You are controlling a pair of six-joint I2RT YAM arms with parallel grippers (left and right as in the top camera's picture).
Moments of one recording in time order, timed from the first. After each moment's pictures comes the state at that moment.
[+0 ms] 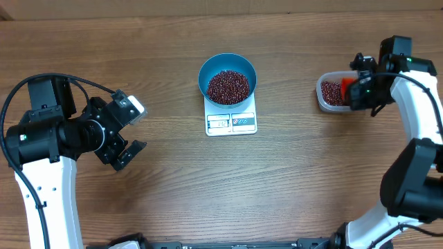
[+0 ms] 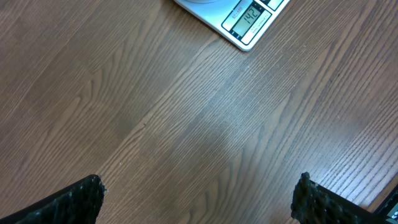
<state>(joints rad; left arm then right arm) 0.24 1.26 1.37 -1.33 0.41 1.02 -0.22 1.86 1.49 -1.01 -0.09 -0.35</state>
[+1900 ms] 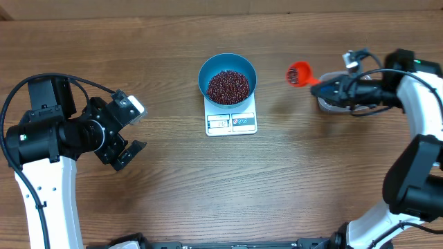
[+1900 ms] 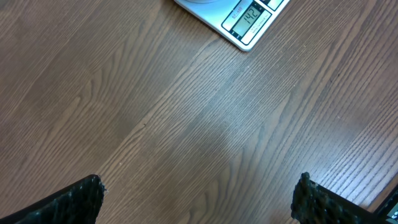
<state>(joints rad) 0.24 1.26 1.37 -1.33 0.41 1.02 -0.24 1.88 1.48 -1.24 -1.21 -0.32</state>
